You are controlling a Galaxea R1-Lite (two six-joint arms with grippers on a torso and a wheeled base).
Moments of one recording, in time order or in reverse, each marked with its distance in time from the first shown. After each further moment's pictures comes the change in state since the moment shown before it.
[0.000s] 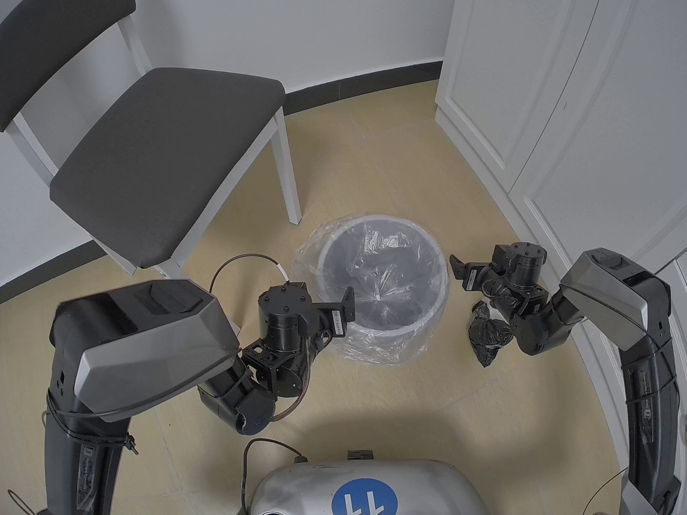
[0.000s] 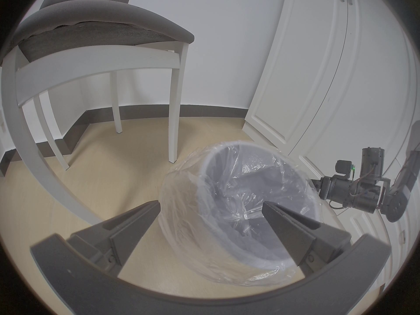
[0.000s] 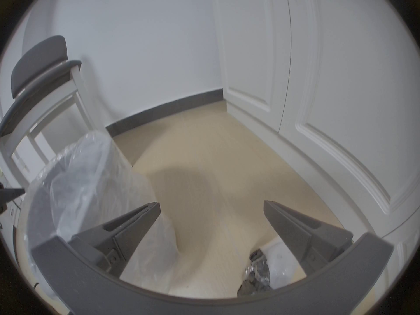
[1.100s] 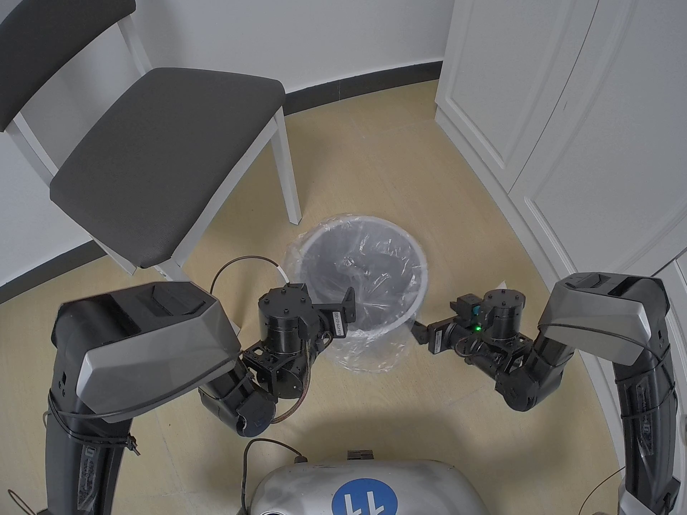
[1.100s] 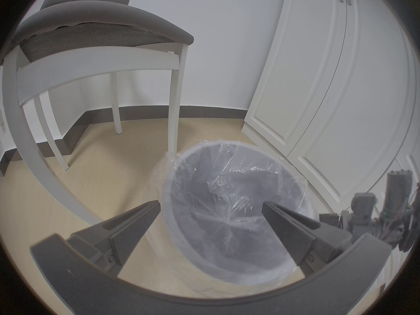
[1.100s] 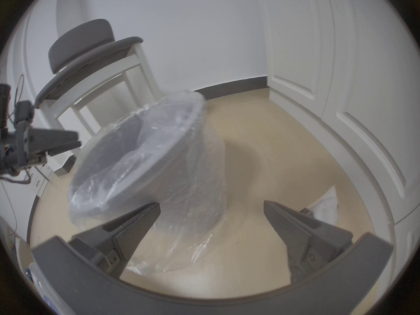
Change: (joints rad) left arm -0.003 0.005 0.007 -0.021 0.001 0.003; right arm 0.179 -0.059 0.373 -0.194 0.112 -0.077
